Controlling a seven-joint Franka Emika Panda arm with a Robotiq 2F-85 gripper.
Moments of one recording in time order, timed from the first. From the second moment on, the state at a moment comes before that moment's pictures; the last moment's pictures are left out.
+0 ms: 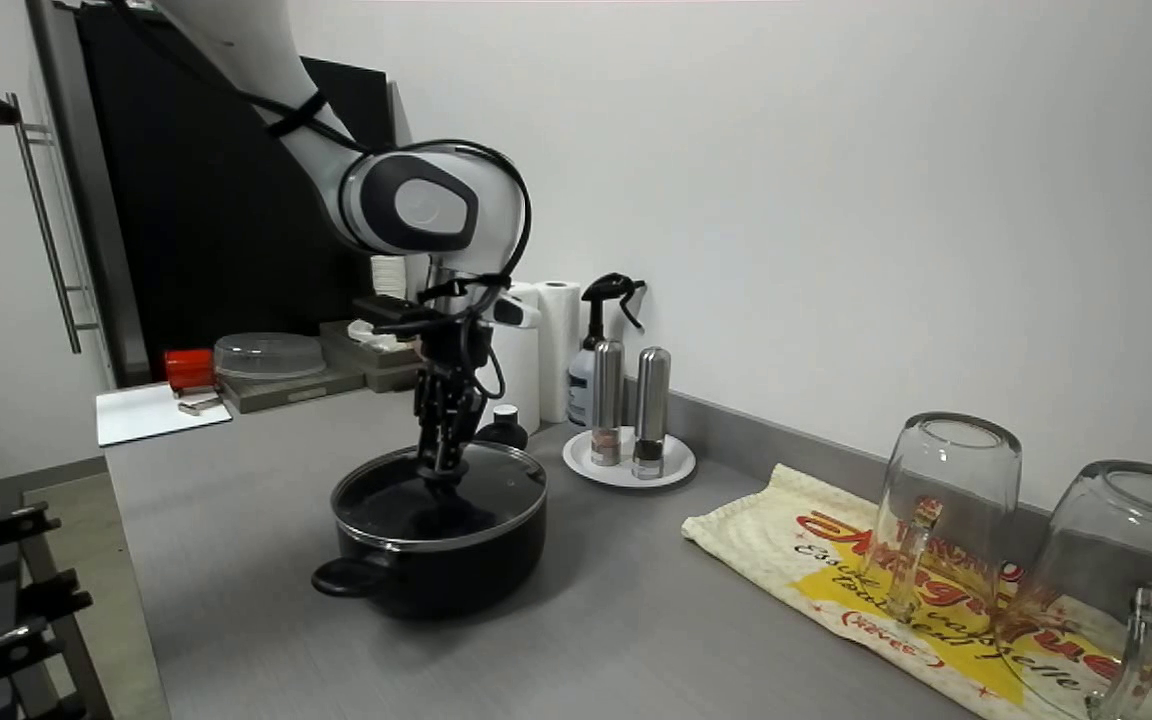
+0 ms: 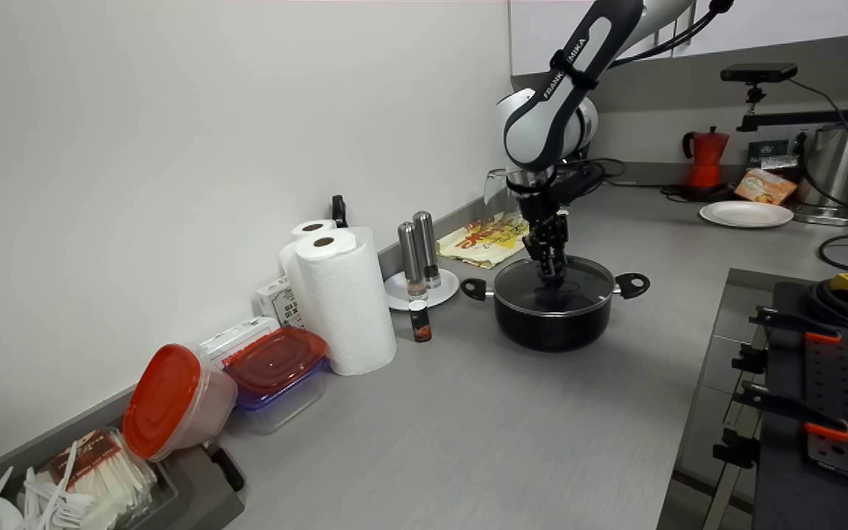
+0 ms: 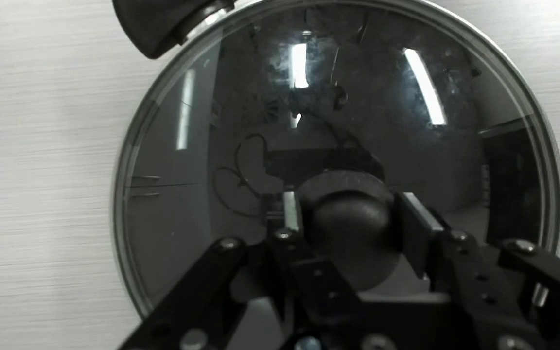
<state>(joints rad) -0.10 0.55 -0.06 -1.93 -0.06 2.25 -0.02</state>
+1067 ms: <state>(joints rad) -0.10 0.55 -0.06 -1.95 -0.02 2.27 -0.01</state>
